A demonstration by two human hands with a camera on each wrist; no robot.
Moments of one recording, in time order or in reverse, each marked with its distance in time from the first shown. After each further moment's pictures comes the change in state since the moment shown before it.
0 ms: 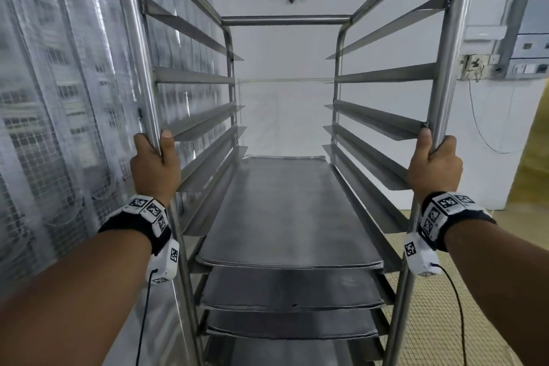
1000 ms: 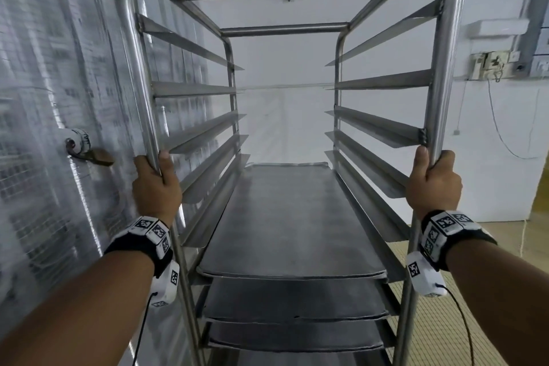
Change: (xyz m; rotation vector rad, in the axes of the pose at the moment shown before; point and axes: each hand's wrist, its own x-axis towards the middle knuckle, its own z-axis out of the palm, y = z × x) left_hand 0.115 -0.143 0.228 -0.023 0.001 -0.059; right_hand 0.082 0.046 0.265 -0.033 0.005 0.011
